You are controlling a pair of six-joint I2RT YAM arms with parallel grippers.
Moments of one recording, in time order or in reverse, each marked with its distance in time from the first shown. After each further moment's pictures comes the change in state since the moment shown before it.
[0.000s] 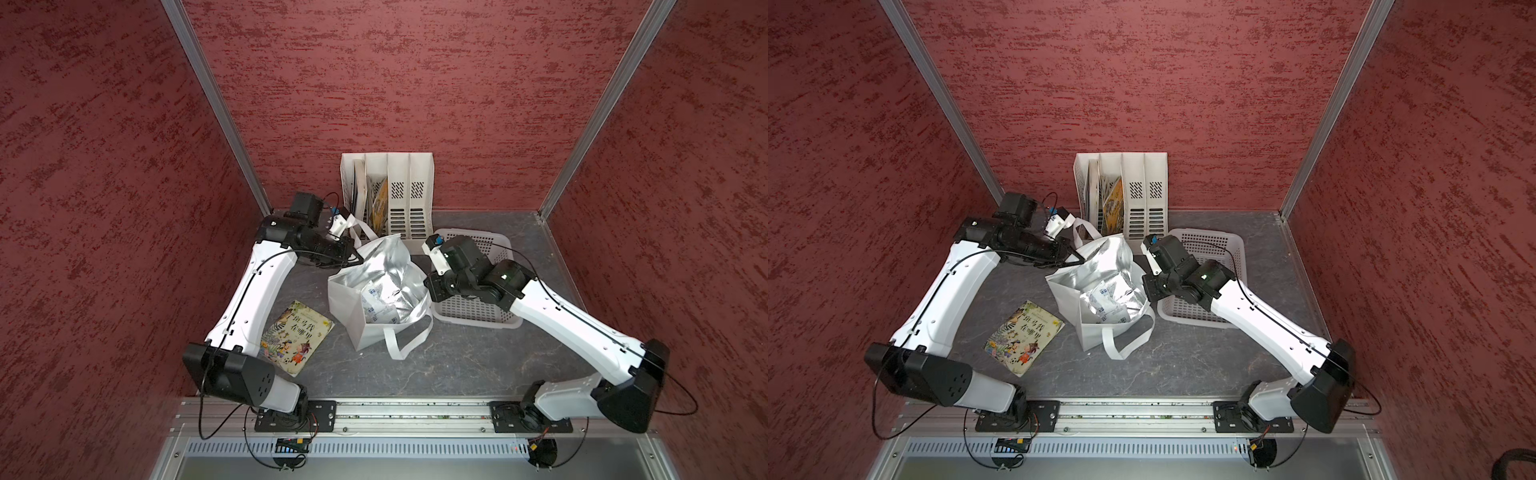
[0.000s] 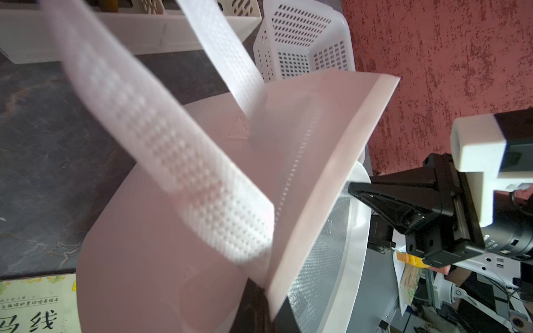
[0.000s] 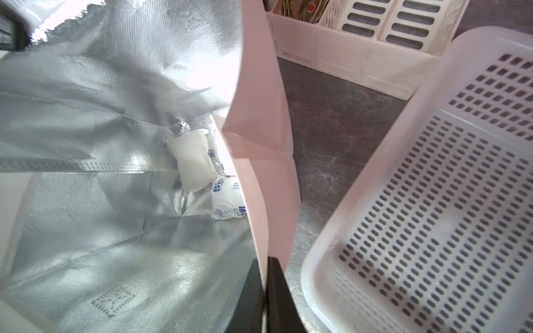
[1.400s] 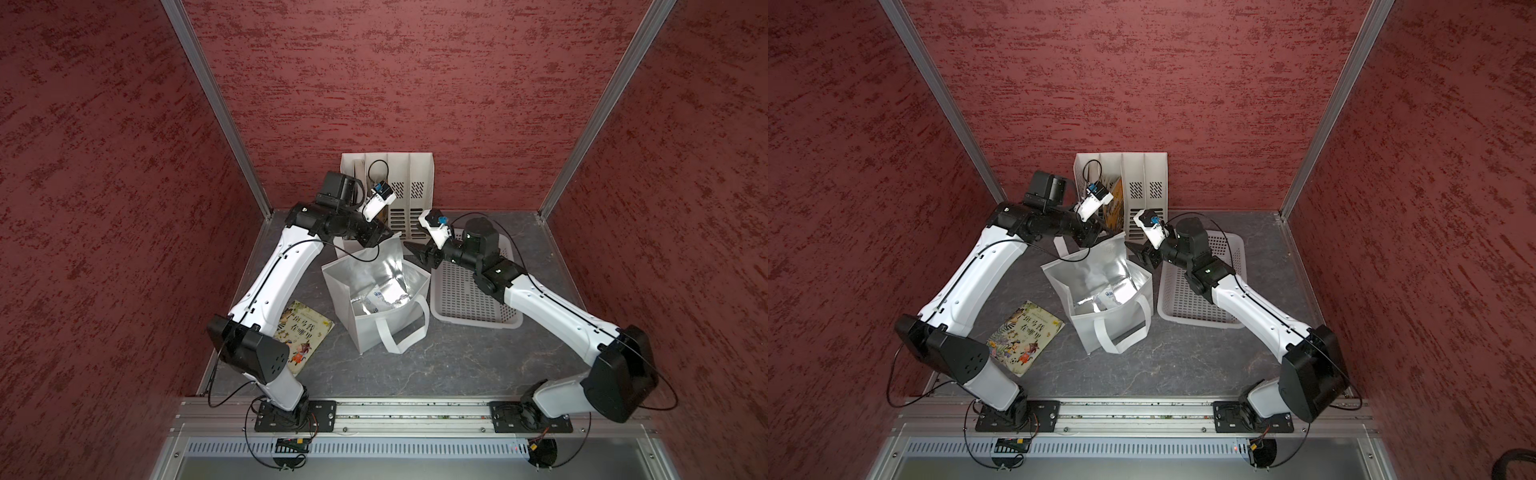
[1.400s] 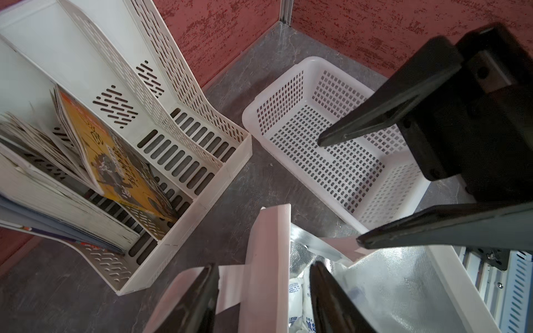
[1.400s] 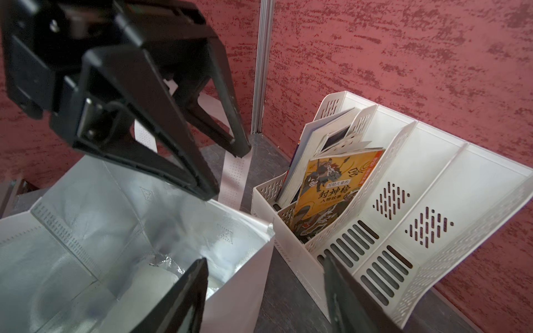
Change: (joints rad) left arm -0.170 0.191 0.256 0.260 -0.212 0.482; right arm -0.212 0.085 -0.192 0.925 -0.353 -0.499
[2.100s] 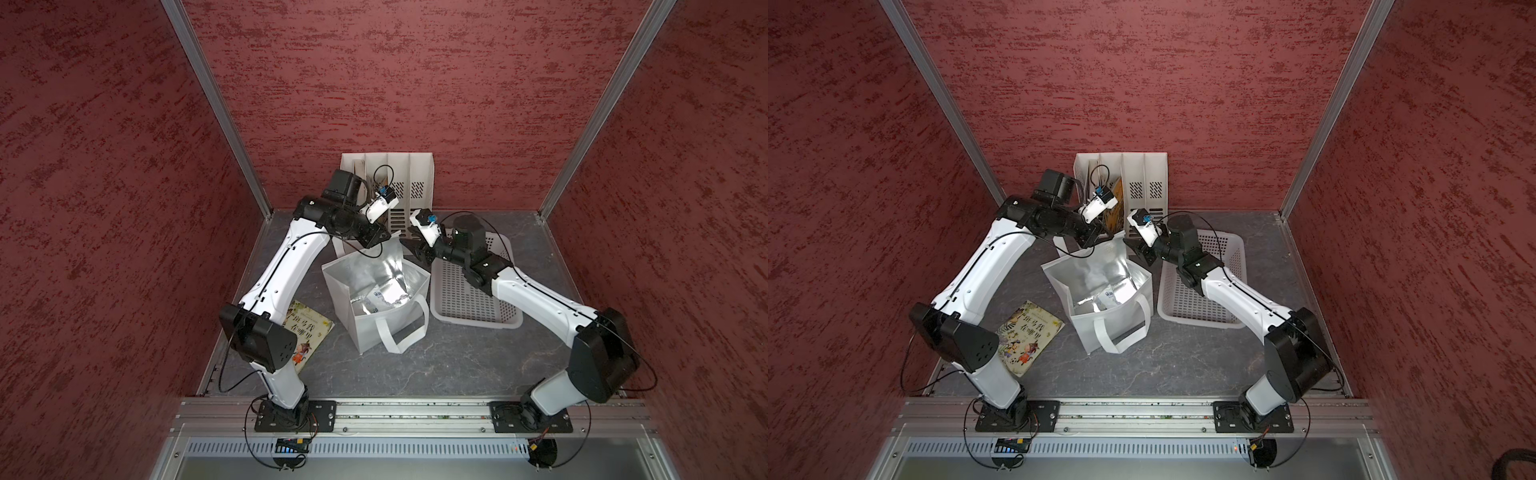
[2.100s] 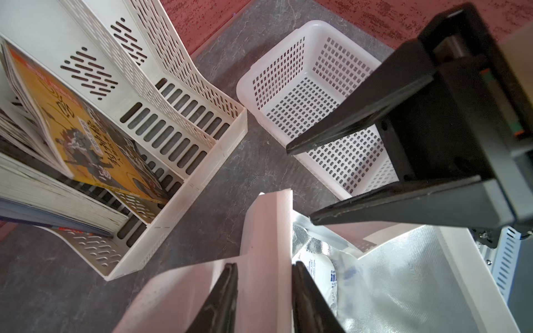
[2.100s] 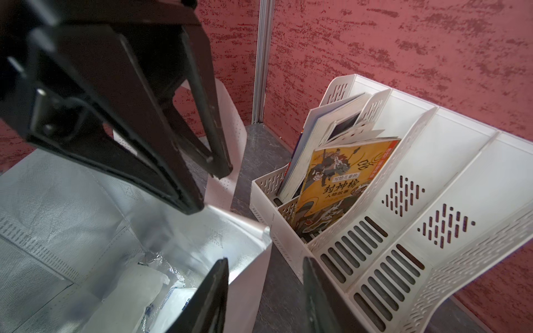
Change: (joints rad) left arm -0.003 0.065 0.051 -0.099 -0.012 0.026; right arm -0.002 0.105 0.044 0.036 -0.004 0.002
